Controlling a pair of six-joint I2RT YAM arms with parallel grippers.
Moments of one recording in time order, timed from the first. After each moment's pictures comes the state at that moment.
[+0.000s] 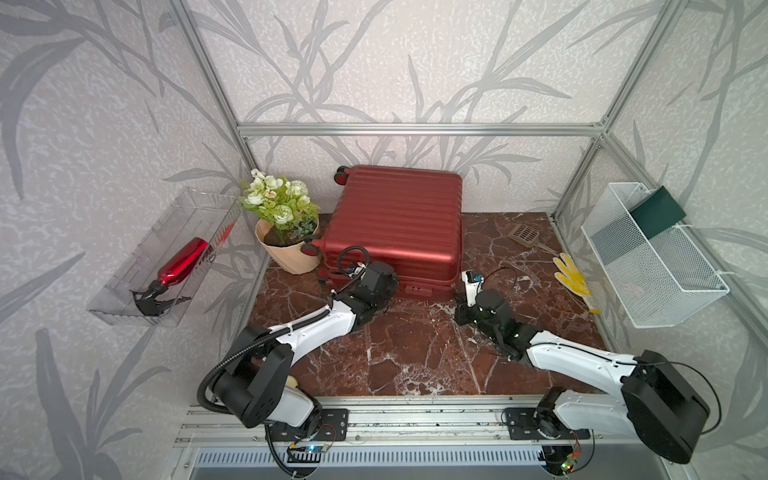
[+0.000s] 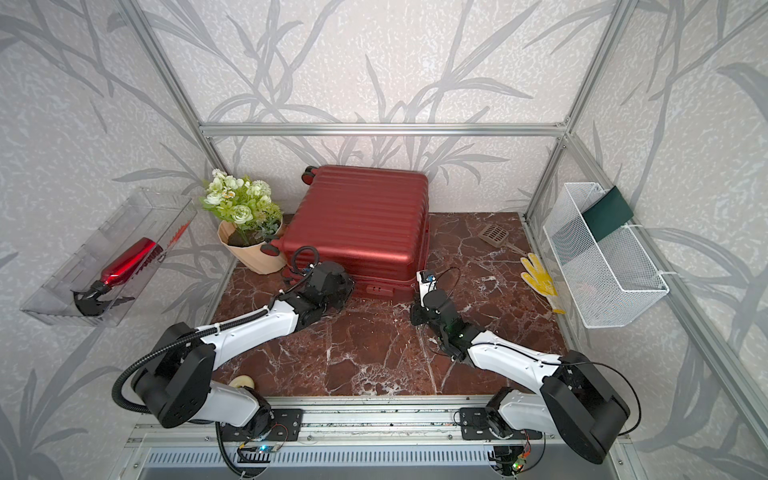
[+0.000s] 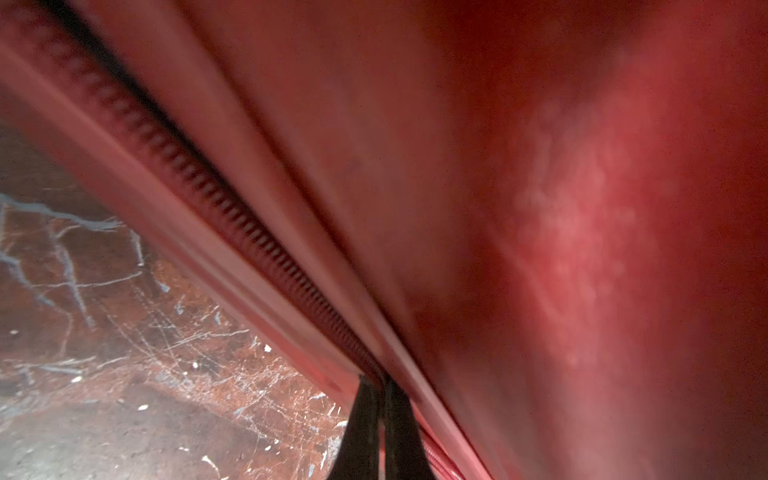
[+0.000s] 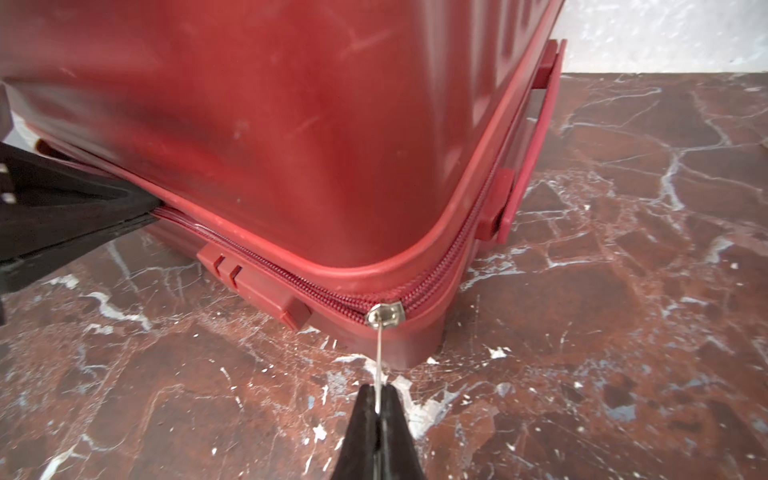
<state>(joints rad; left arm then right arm) -0.57 1.47 0.83 -0.03 -0.20 -1.40 0.71 1.24 0.51 0.24 0.23 0.31</state>
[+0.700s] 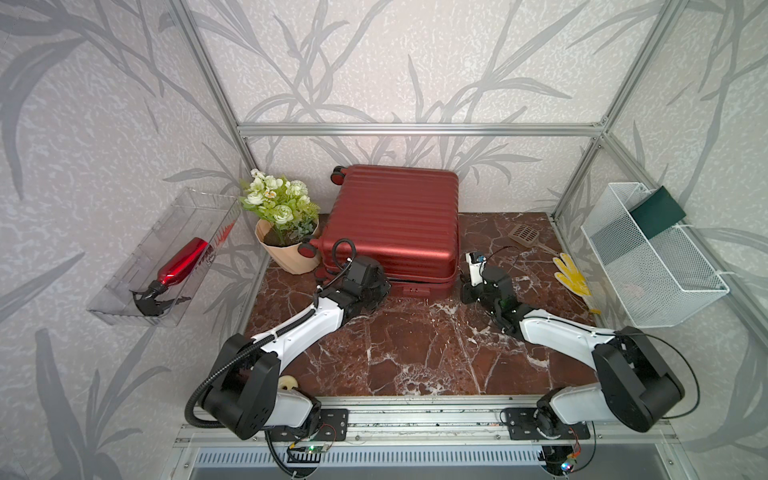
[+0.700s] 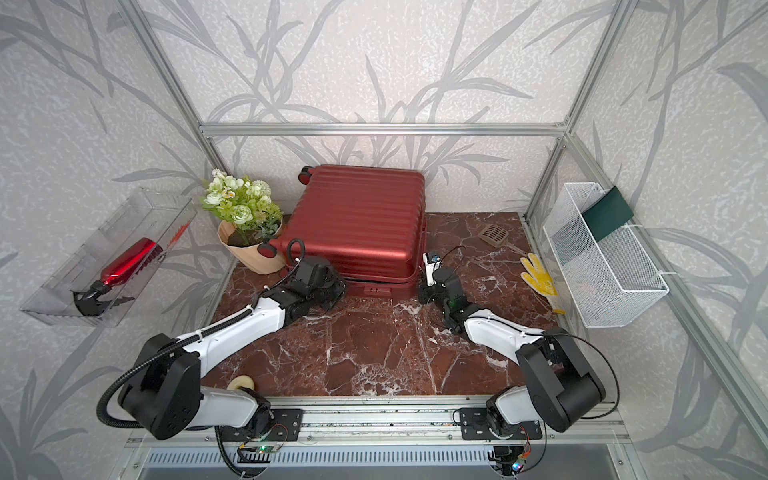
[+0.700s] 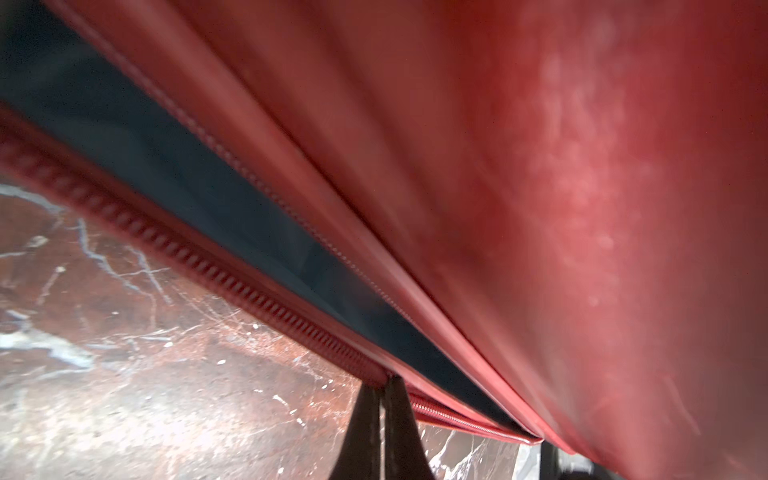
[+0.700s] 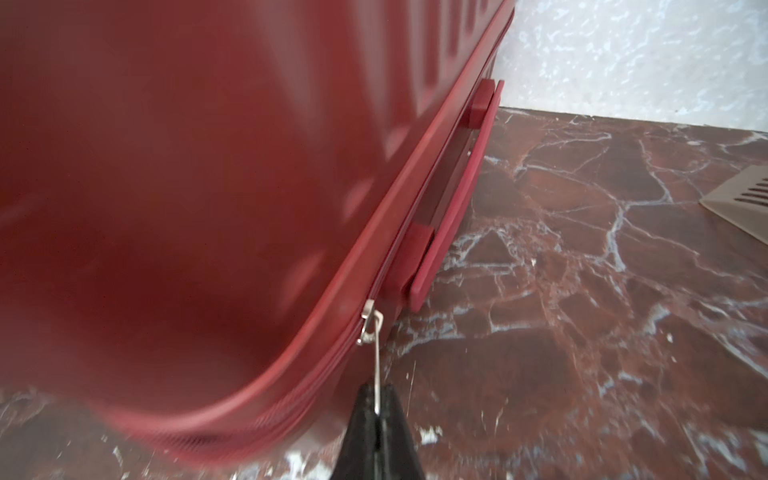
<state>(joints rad) -0.47 1.39 0.84 -0.22 0.02 -1.20 0.46 1.46 0.66 0.34 0.07 0.18</state>
